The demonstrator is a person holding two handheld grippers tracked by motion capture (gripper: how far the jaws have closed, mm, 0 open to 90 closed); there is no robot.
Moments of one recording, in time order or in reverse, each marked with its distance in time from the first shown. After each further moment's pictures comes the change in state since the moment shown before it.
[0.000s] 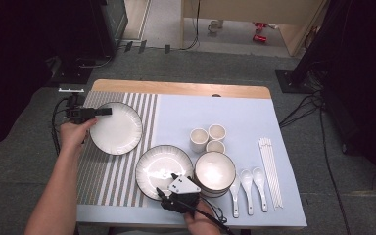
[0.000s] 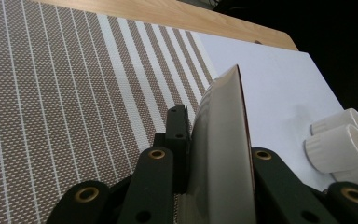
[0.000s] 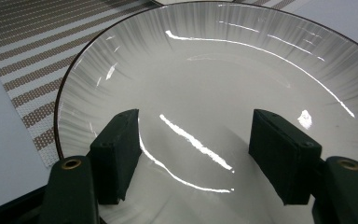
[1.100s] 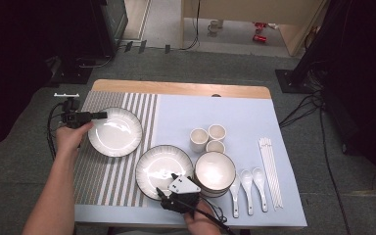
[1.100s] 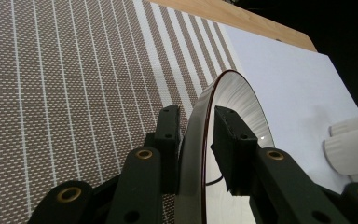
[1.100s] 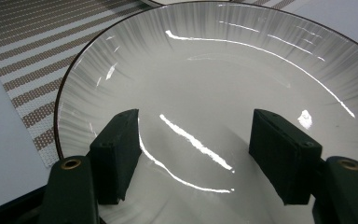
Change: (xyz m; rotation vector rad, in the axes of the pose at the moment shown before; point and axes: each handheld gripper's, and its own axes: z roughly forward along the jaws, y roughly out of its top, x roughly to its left) left arm 0.017 -0.013 -0.007 0.004 0.053 -0.049; right arm 0.000 0.000 0.000 0.002 0.001 0.001
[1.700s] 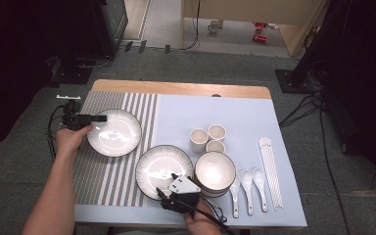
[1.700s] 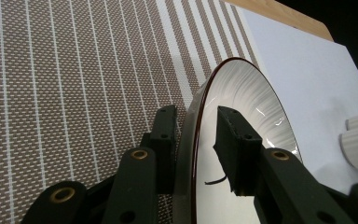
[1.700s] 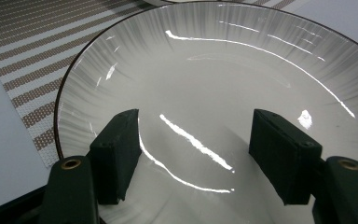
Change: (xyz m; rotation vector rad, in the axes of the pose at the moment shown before) left arm 0.009 -0.005 0.006 0.048 0.030 -0.017; right arm 0.000 0.000 0.000 0.000 0.000 0.000
